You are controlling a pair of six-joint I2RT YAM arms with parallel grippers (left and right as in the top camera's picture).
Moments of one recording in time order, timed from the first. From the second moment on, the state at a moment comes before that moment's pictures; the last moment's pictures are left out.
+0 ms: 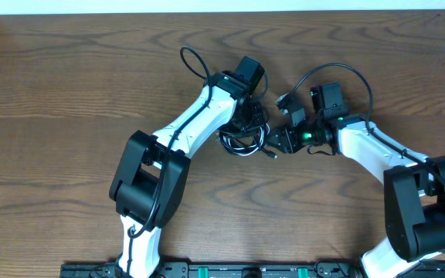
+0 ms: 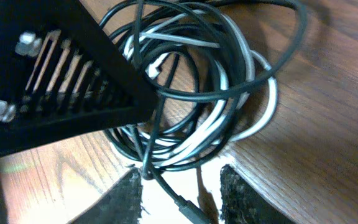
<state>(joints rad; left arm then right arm) -0.55 2.07 1.57 -0.89 0.27 -0.74 0.26 1.78 0.96 -0.30 -0.68 -0.08</state>
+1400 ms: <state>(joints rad) -0.49 2.07 1.56 -0.93 0.41 -0.48 0.44 1.78 0.96 -0.25 -0.50 0.38</state>
